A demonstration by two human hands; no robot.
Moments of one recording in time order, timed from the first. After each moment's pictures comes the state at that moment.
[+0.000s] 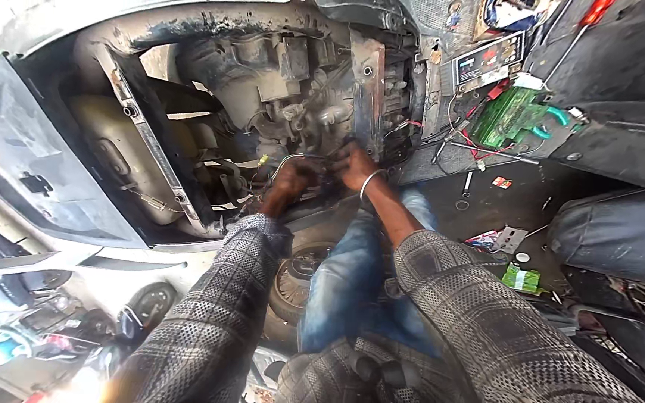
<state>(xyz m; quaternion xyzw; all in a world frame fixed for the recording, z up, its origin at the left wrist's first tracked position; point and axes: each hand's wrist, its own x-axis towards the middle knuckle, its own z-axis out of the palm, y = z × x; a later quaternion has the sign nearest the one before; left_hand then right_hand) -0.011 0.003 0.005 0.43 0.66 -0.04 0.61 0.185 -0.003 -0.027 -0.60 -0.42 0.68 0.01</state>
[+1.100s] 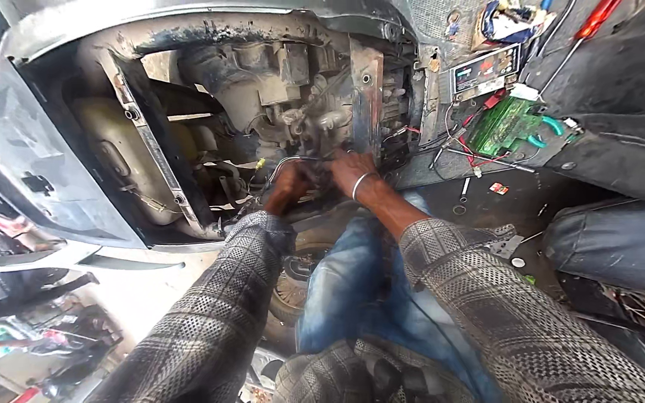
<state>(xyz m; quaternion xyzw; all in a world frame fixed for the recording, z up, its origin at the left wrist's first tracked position) -0.014 0.004 -0.006 0.51 0.65 -0.12 0.55 0.179 0.008 -0.023 -0.47 -0.74 0.47 -0.11</state>
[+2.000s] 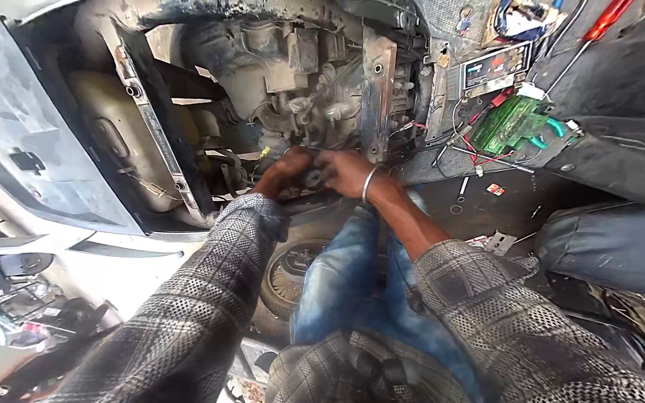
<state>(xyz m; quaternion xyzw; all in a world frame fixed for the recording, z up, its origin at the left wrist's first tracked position) -0.006 0.028 0.011 0.30 0.68 -0.05 0.67 0.182 0.017 0.020 -0.40 -0.61 0.68 0.00</state>
